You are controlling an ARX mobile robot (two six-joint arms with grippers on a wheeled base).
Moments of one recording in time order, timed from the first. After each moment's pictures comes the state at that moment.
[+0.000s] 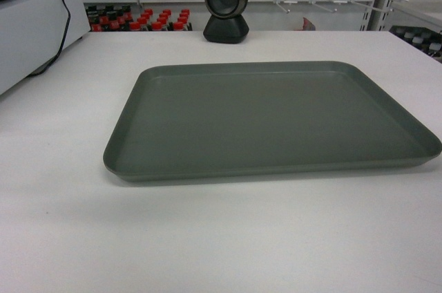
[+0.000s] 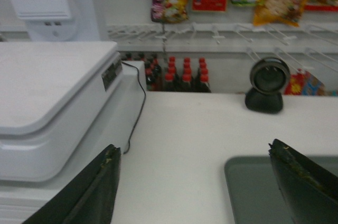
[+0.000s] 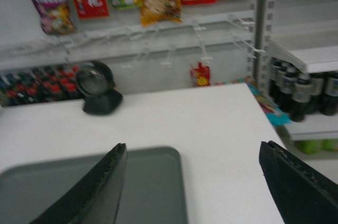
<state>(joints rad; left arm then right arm) -0.34 1.04 0.65 0.41 -0.50 0.00 0.10 1.21 0.63 0.61 0.05 0.16</state>
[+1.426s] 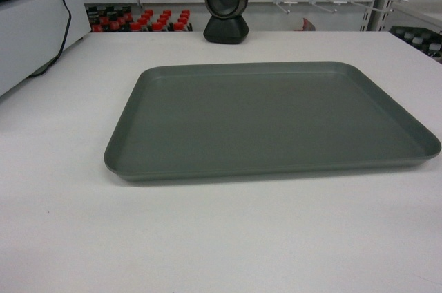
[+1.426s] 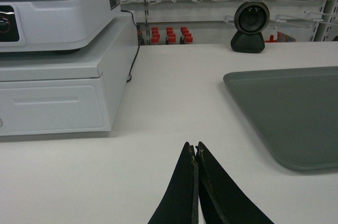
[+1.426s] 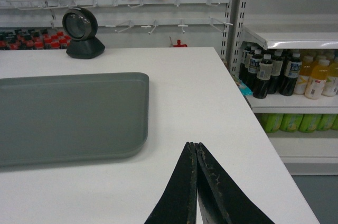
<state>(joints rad) 0.00 0.27 0.04 0.23 0.00 0.00 0.00 0.24 0.05 0.19 0.00 0.01</state>
